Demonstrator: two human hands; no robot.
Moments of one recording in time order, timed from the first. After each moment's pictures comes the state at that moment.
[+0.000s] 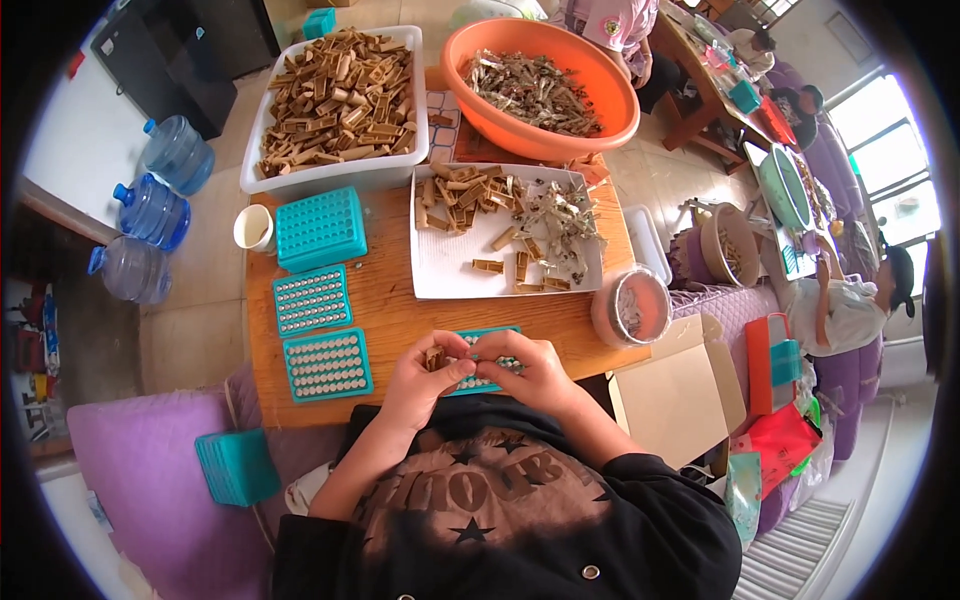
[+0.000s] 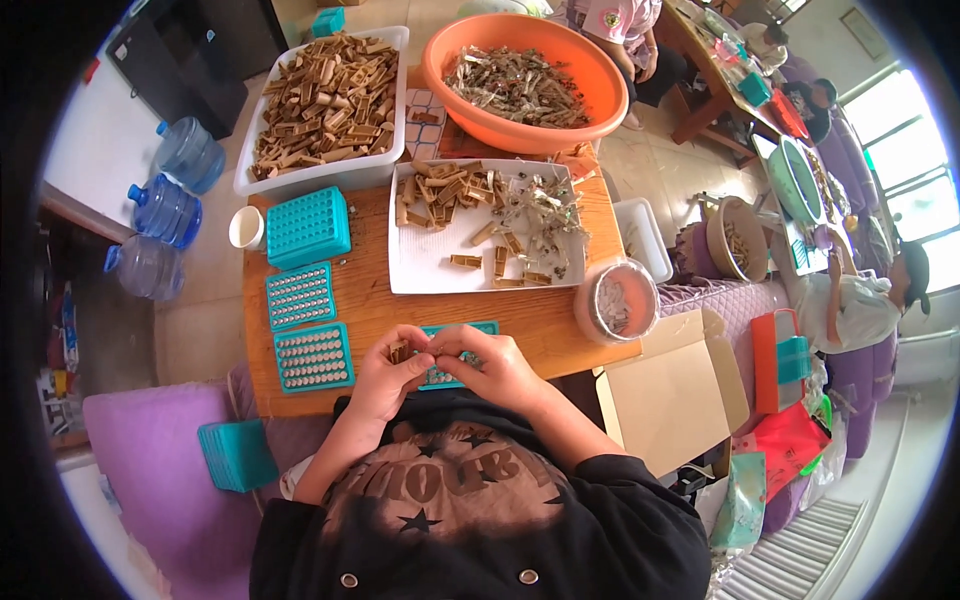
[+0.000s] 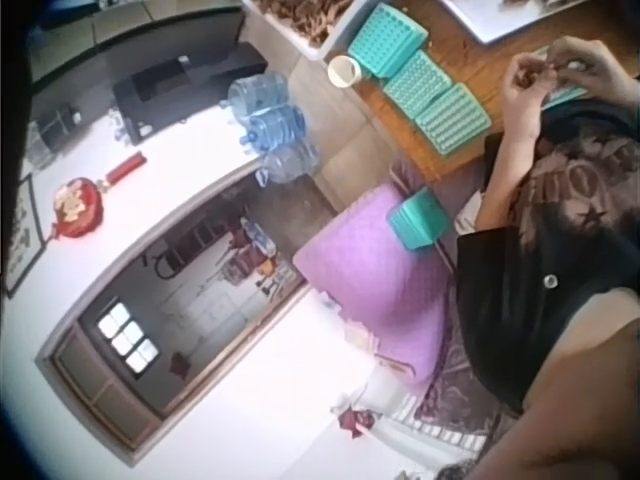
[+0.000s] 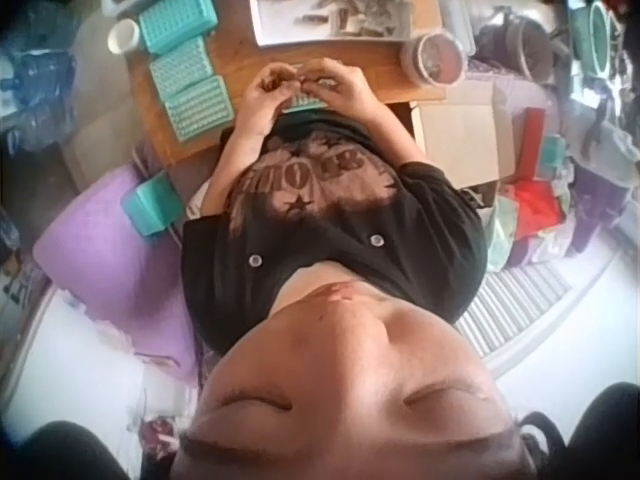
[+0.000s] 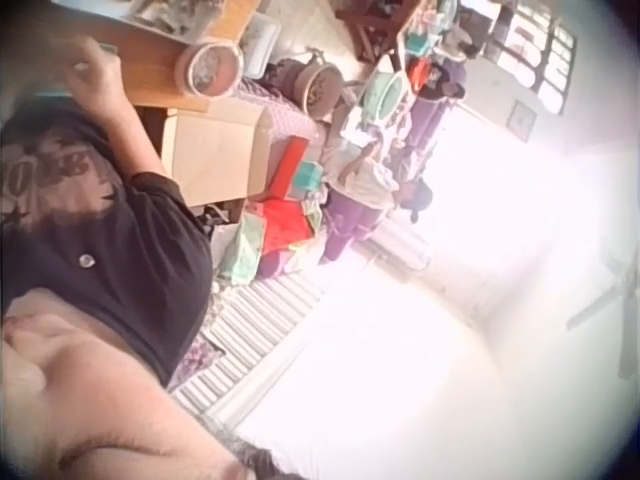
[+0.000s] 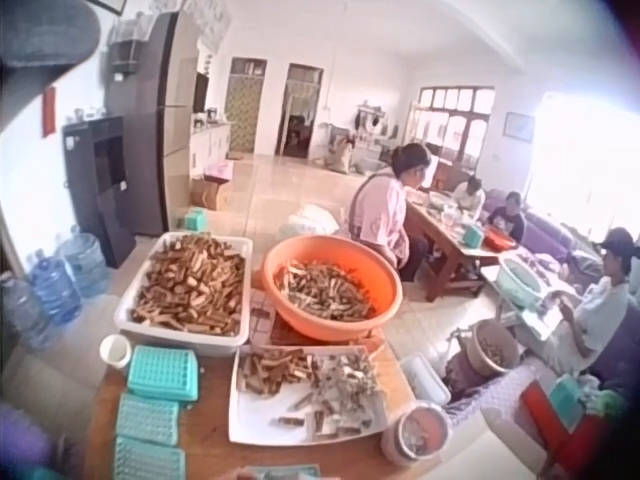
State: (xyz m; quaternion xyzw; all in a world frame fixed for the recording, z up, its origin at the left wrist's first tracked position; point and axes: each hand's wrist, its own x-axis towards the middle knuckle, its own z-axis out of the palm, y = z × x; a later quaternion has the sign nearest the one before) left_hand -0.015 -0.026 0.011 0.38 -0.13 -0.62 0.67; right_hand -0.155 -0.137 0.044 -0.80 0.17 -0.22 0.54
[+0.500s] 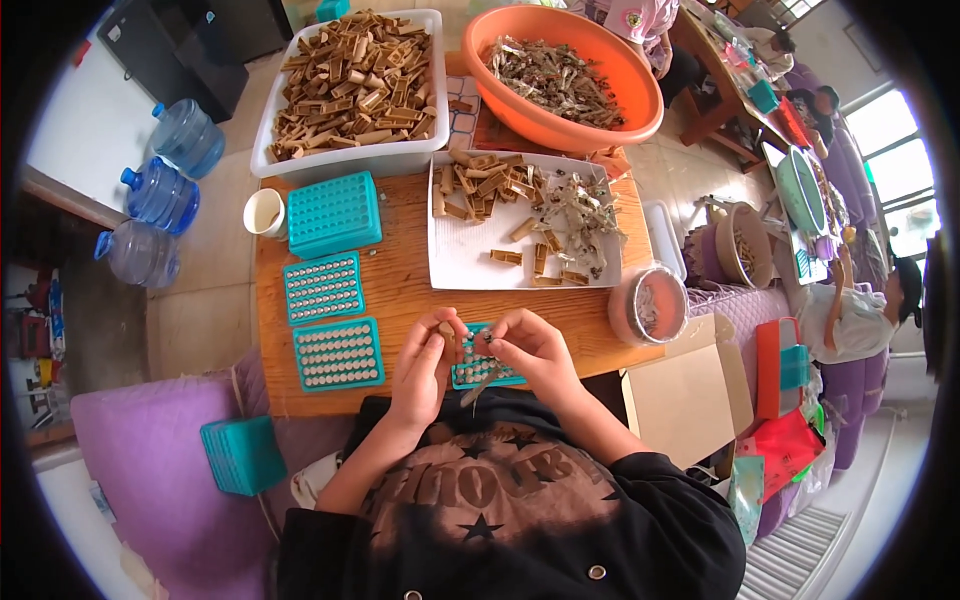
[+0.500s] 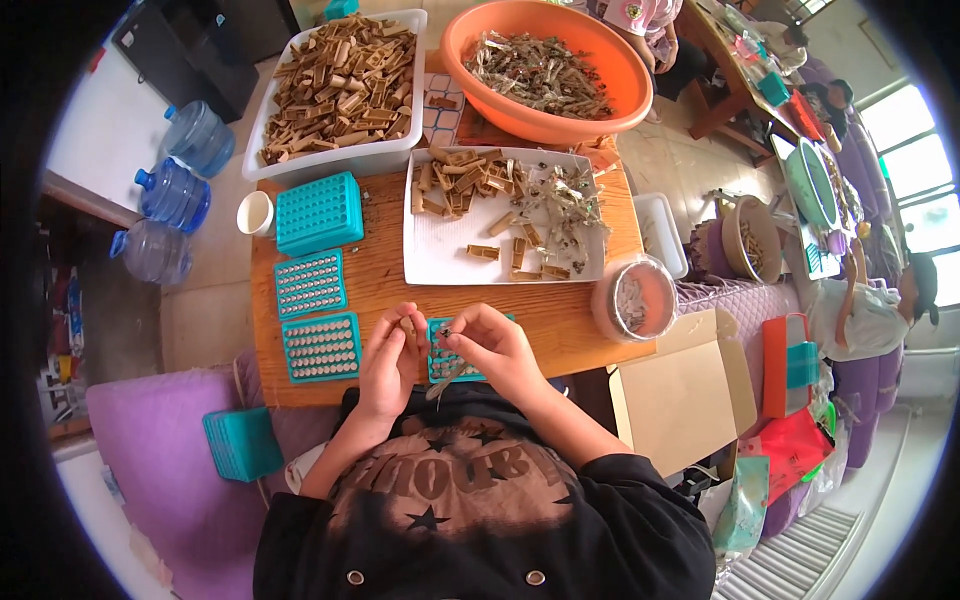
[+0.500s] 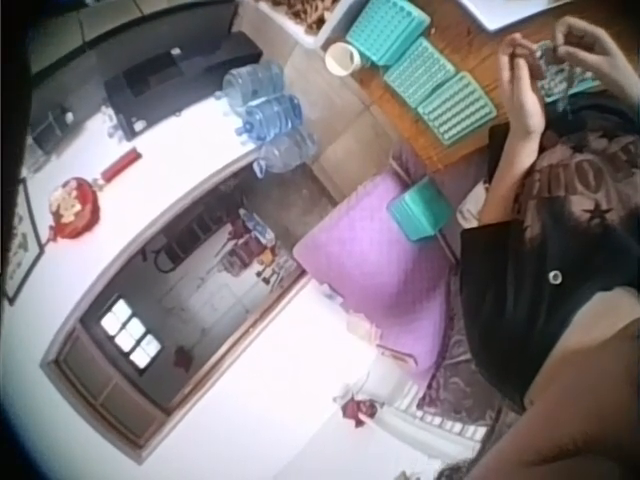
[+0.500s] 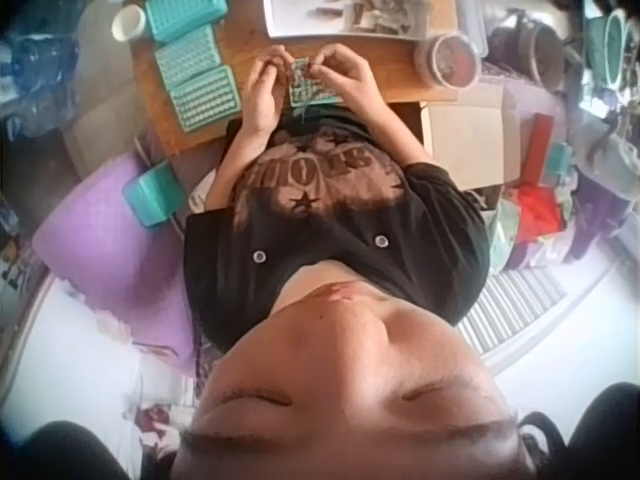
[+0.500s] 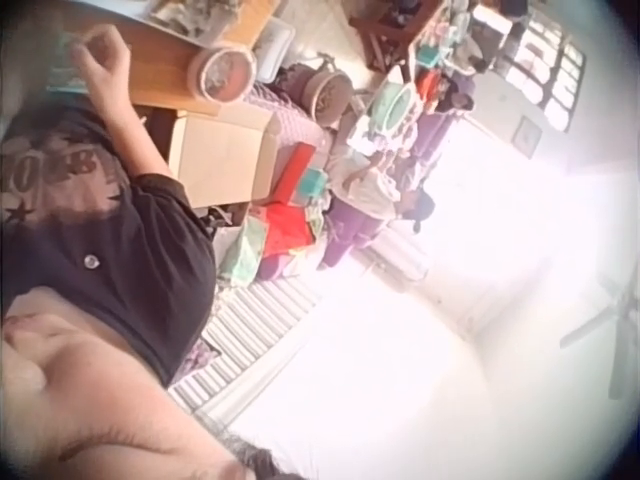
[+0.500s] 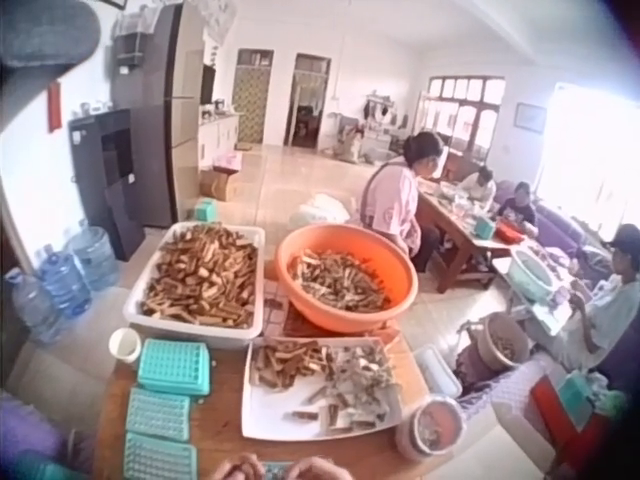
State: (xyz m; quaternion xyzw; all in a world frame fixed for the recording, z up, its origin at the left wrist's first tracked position) left_hand -0.014 -0.023 -0.005 0.34 -0.16 -0.51 0.77; right_hand -0.144 -0.128 0.024 -0.50 0.27 -0.20 0.79
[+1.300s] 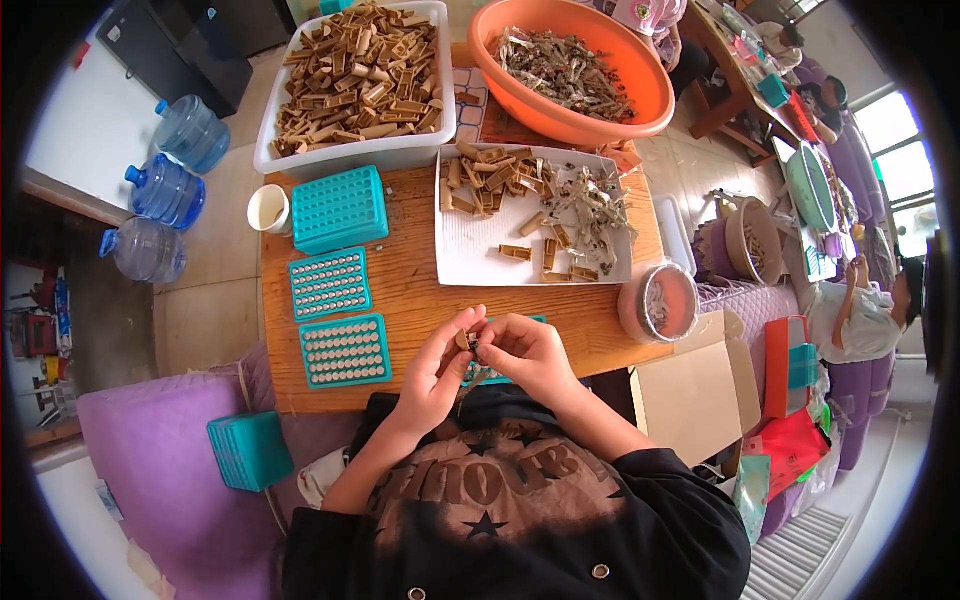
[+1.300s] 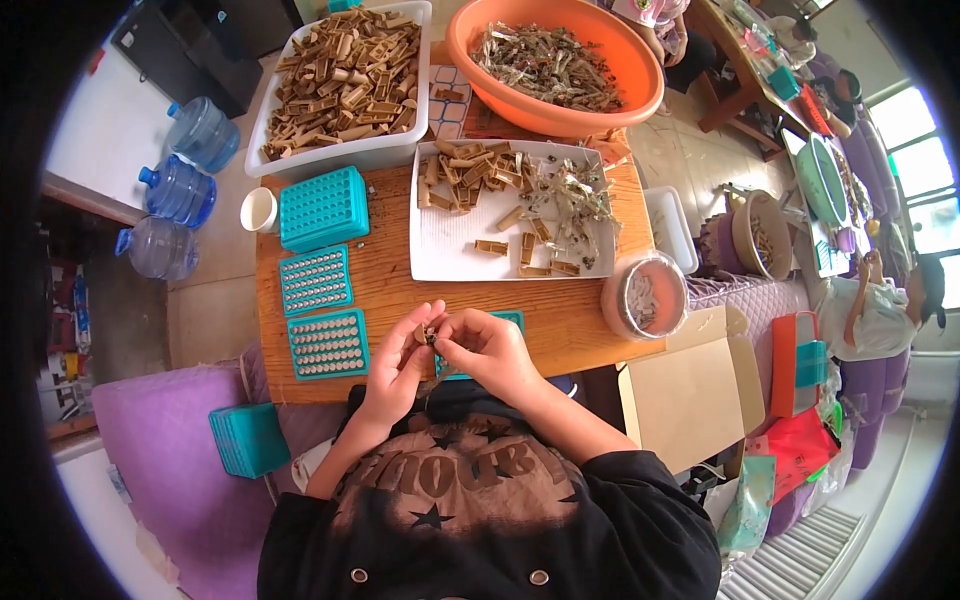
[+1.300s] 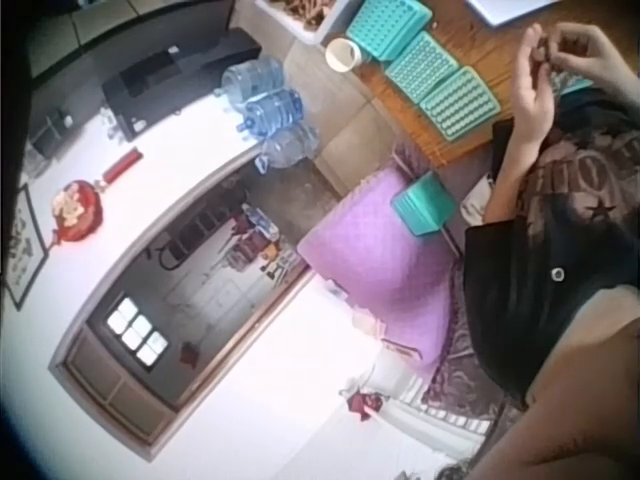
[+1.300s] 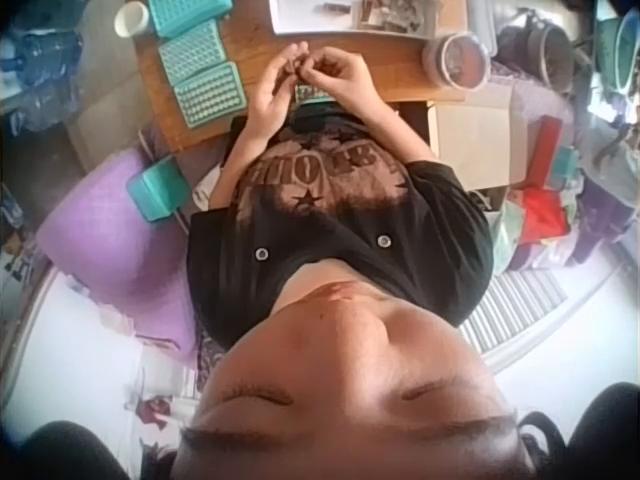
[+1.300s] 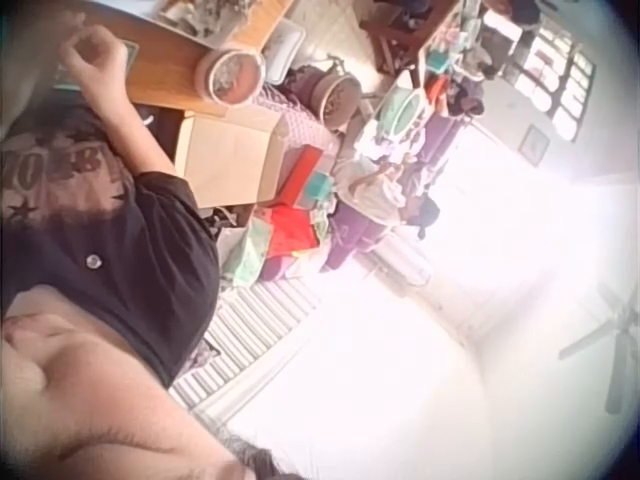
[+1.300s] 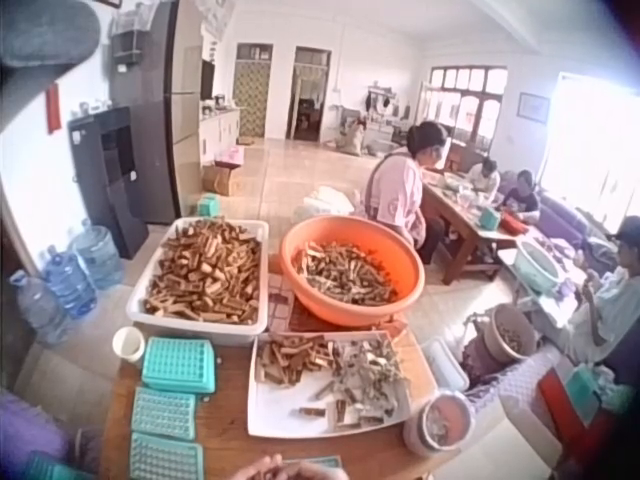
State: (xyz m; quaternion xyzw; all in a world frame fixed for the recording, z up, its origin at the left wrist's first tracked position) left_hand -0.010 -0.017 0.004 0.45 -0.38 -0.44 0.68; right_hand -0.132 -0.125 0.029 -0.53 0.28 -0.16 0.78
